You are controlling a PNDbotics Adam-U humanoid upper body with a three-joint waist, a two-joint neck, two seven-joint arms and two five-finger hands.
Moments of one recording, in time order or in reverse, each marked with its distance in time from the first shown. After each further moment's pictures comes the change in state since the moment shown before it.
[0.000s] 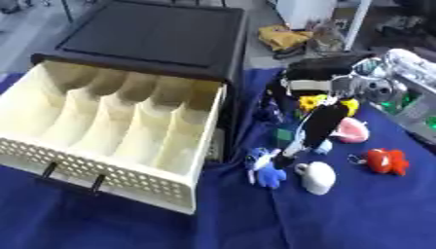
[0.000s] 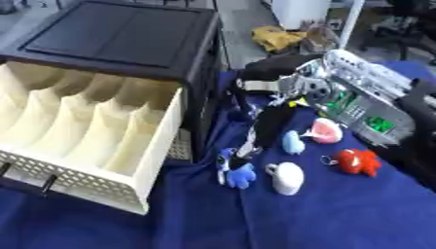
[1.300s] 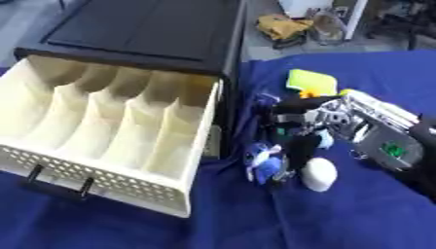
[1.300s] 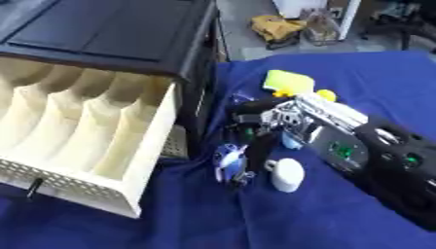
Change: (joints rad) left arm -0.027 -0.040 0.000 0.000 -0.002 0.014 -0.013; right arm 0.095 0.078 0.009 0.138 0.010 0.037 -0.011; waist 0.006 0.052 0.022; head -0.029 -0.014
